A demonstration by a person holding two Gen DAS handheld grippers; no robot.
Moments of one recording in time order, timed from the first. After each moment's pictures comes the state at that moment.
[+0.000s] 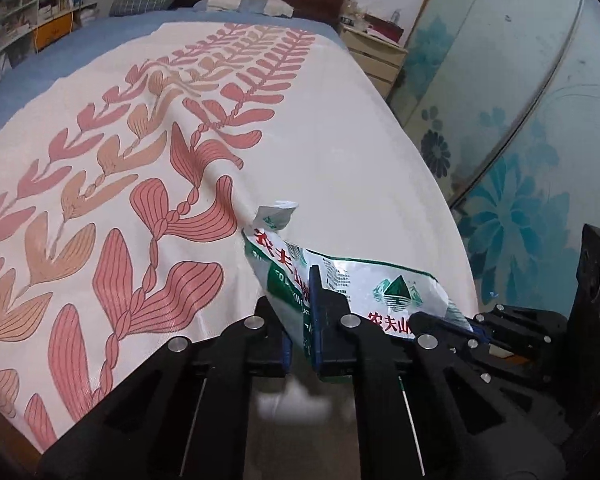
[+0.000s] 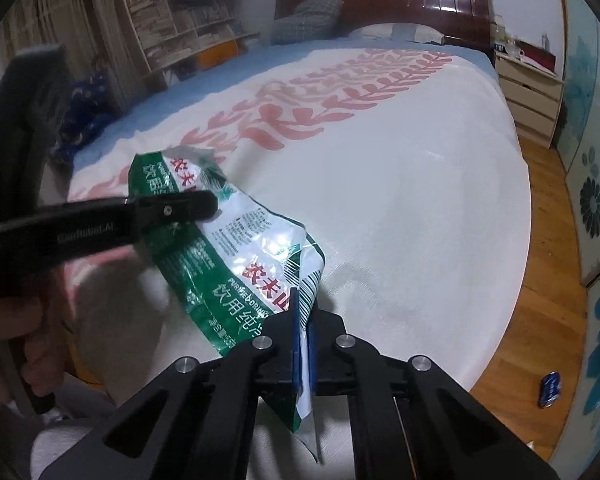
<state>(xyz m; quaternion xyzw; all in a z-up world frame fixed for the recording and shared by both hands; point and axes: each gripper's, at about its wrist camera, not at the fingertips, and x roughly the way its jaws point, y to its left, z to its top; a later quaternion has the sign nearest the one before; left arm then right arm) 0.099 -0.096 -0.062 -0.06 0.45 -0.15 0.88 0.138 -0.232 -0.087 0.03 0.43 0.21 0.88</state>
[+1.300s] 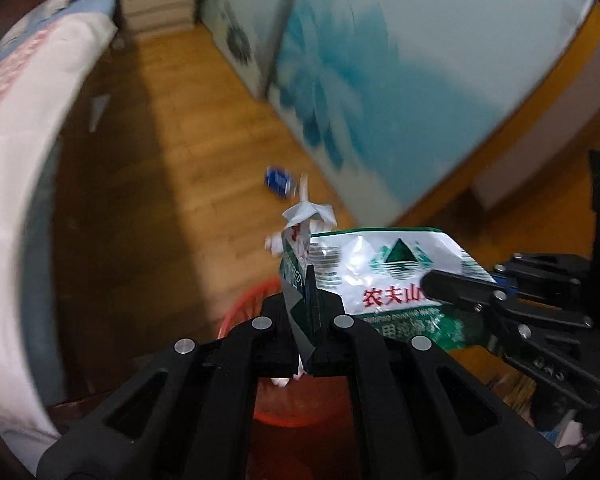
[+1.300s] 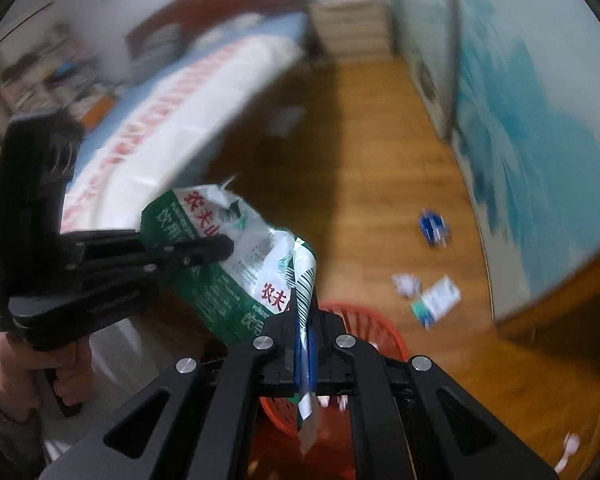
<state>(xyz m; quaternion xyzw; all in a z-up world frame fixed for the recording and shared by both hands) -0.054 -0.448 -0.106 0.12 0.53 -0.38 0.75 -0.163 -0.567 -0.084 0.17 0.50 -0.02 0.85</state>
